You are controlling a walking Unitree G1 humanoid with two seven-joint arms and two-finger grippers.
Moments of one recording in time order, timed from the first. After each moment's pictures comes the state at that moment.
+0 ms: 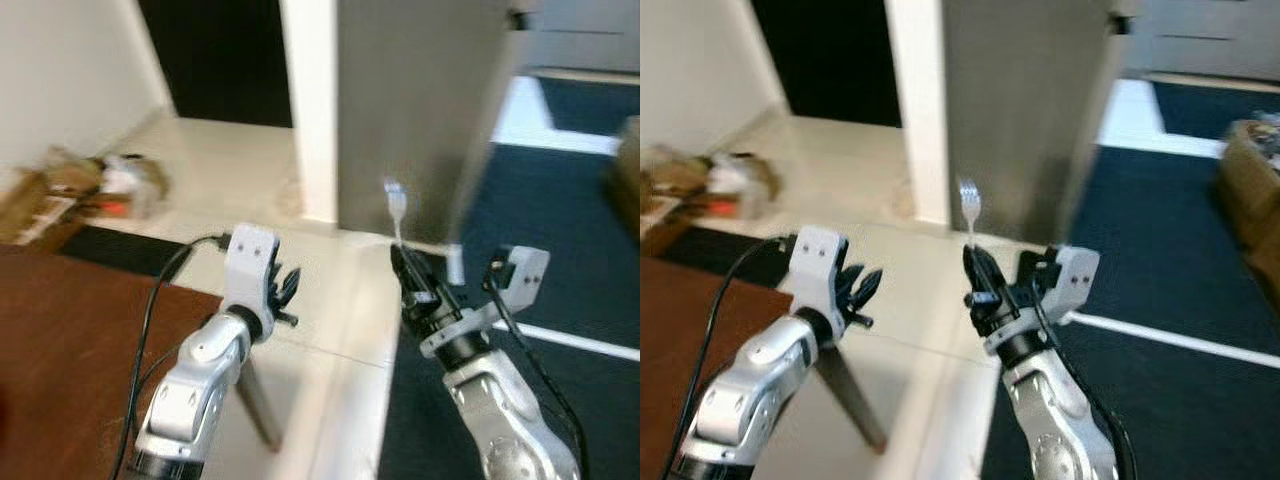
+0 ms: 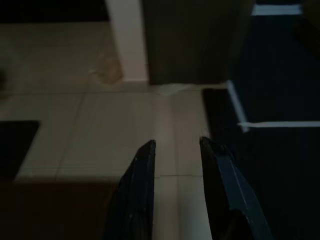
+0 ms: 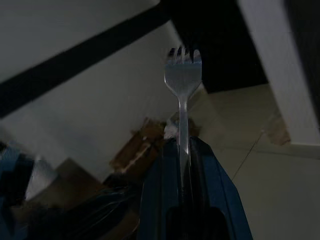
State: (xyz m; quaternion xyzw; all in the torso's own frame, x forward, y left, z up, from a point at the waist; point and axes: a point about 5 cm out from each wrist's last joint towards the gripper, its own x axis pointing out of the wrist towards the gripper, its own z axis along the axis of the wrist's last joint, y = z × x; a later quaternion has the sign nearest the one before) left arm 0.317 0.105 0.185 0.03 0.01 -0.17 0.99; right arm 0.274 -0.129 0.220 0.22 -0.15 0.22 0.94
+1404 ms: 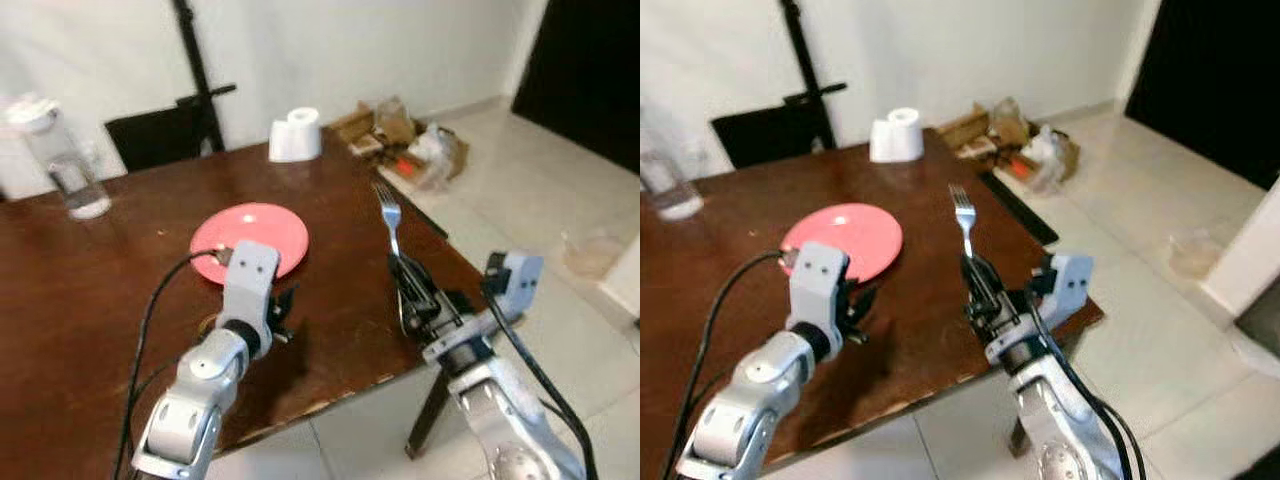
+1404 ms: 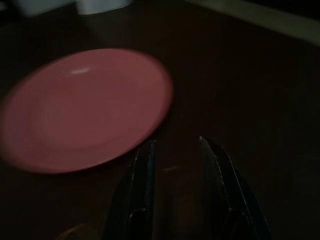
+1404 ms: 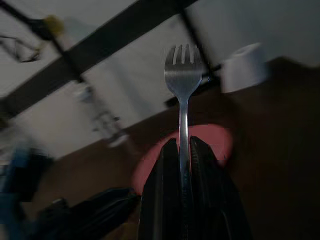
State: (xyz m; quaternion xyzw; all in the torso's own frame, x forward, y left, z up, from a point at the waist) left arm 0.314 0.105 0.189 0.05 0.00 -0.15 0.99; right arm 0.271 -0.121 0.220 0.21 -0.15 0.24 0.93
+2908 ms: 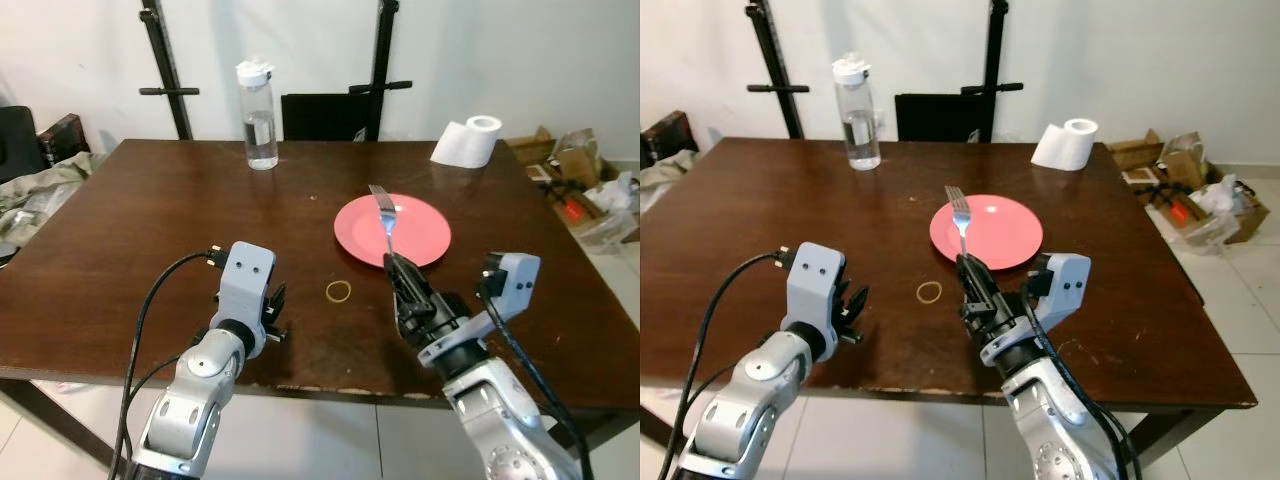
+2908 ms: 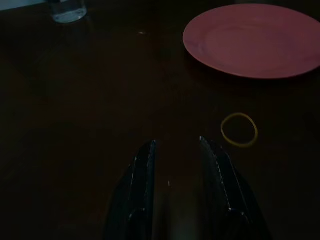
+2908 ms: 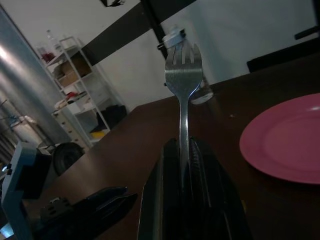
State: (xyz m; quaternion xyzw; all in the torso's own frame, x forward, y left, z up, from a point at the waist) left arm 0.319 0.106 0.184 0.06 0.01 -0.13 0.99; right arm 0.270 -0.123 0.219 0.21 -0.15 0.23 0.94
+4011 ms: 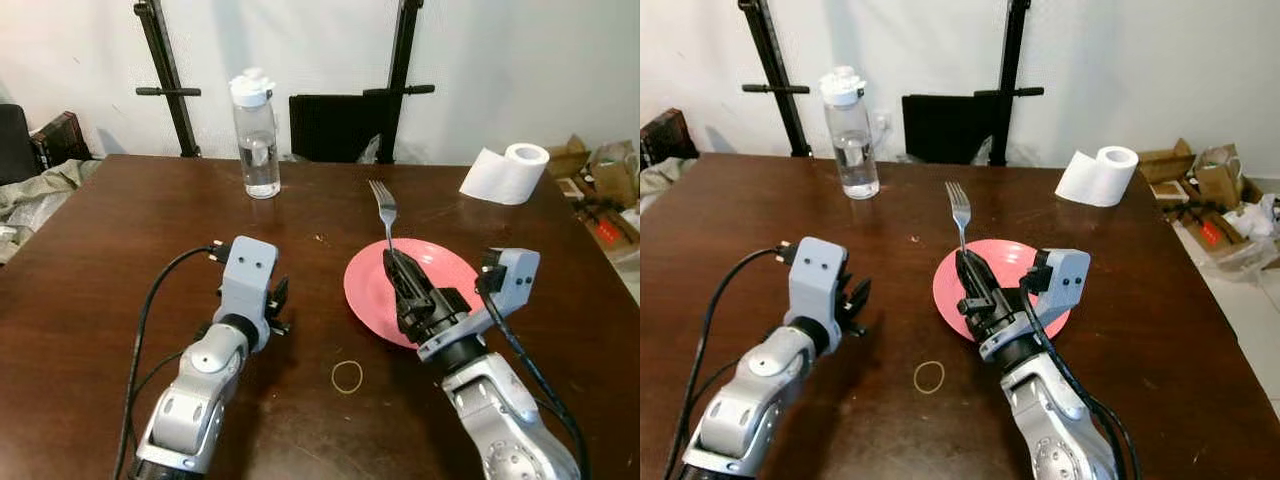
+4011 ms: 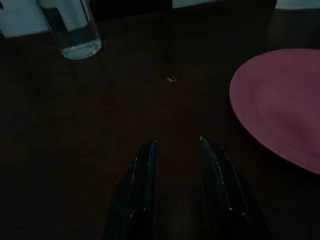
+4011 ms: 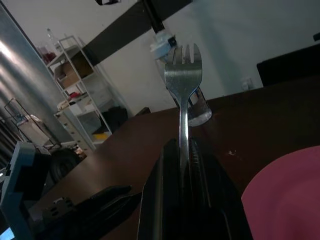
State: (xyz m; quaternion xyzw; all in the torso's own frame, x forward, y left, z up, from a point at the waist) left arm 0.319 0.100 0.188 0.05 -0.01 -0.14 0.99; right arm 0.271 -0.123 0.220 0.21 -0.15 0.23 0.94
